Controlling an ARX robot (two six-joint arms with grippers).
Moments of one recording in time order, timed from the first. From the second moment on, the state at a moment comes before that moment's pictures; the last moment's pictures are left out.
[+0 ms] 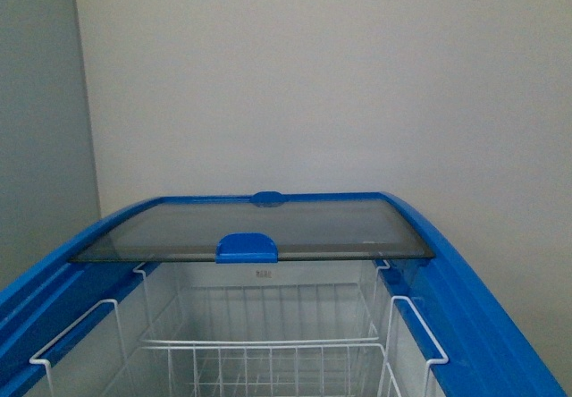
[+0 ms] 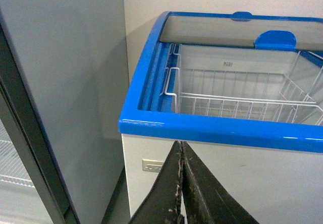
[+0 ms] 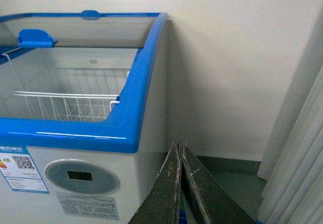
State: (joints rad) left arm 0.00 0.00 0.01 0.00 0.00 -0.01; right arm 0.00 0.05 0.05 -0.01 0.00 0.00
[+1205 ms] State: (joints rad) left arm 0.00 0.00 0.01 0.00 0.00 -0.01; right arm 0.00 0.01 0.02 0.00 0.00 0.00
